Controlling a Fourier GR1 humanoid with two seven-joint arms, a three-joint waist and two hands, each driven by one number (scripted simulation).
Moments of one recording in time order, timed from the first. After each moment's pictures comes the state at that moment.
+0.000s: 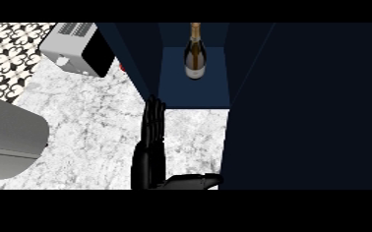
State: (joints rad) left arm -0.15 0.13 -0.79 -1.58 0.54 0.84 -0.60; right arm -0.03 -0.04 0.10 -2.47 -0.09 0.13 0.59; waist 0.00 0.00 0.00
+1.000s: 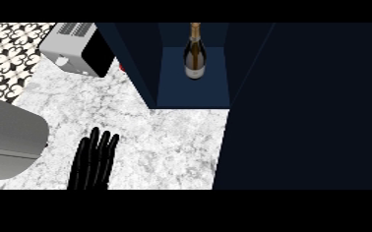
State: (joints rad) left arm 0.17 0.50 -0.75 -2.02 0.54 0.62 -0.57; right arm 0.05 -0.04 0.23 -2.47 -0.14 0.24 0.65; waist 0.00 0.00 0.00
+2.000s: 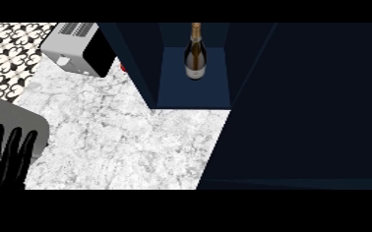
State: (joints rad) left arm 0.42 0.72 -0.32 -2.09 0.80 0.30 -0.62; right arm 0.08 0.00 0.69 -2.47 -0.08 0.16 0.77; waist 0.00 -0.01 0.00
